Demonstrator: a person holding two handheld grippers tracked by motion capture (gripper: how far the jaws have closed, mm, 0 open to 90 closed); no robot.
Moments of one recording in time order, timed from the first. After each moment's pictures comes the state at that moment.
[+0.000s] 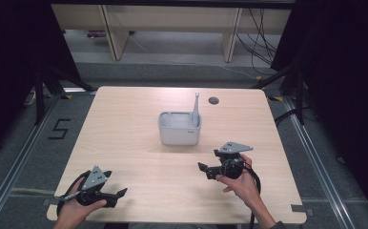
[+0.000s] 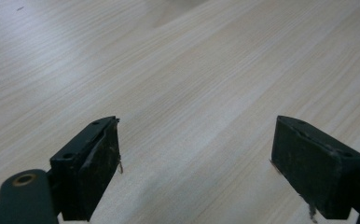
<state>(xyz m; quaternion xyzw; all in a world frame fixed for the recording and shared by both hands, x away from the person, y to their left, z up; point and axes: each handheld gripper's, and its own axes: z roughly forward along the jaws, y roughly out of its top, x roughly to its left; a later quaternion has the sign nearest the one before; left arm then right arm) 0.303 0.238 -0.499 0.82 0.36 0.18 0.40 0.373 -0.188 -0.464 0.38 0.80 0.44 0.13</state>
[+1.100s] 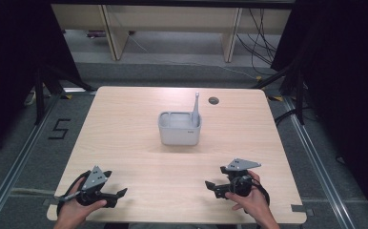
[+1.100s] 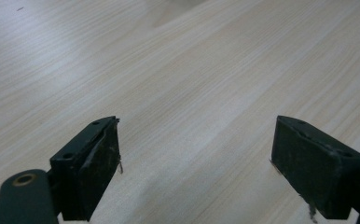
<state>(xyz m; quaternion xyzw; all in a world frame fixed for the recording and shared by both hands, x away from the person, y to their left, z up) 0.303 0.238 -0.499 0.82 0.36 0.18 0.40 0.335 -0.212 -0.487 0.37 0.82 0.43 0.09</state>
